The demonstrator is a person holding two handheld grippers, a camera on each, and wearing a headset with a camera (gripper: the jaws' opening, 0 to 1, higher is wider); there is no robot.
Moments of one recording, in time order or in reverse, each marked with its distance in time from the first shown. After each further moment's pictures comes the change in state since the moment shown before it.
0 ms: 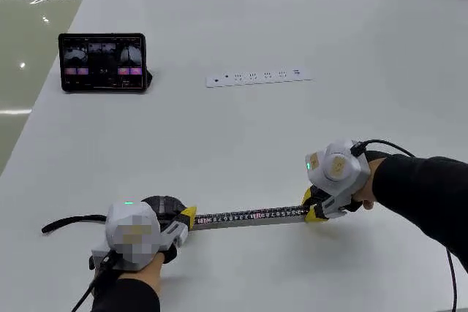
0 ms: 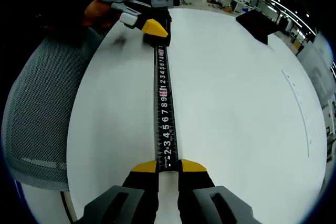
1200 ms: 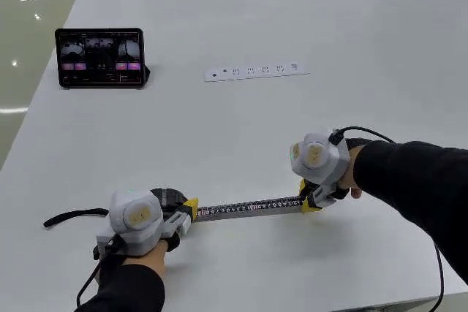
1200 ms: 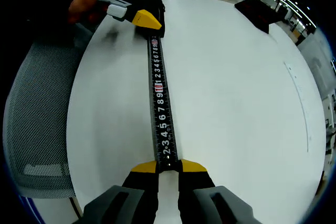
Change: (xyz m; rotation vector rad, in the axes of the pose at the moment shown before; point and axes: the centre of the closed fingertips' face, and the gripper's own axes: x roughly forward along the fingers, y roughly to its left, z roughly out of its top) left arm 0.002 0.001 -0.002 -0.031 0.043 -0.009; right arm 0.003 -0.003 0.005 0.058 0.119 -0.009
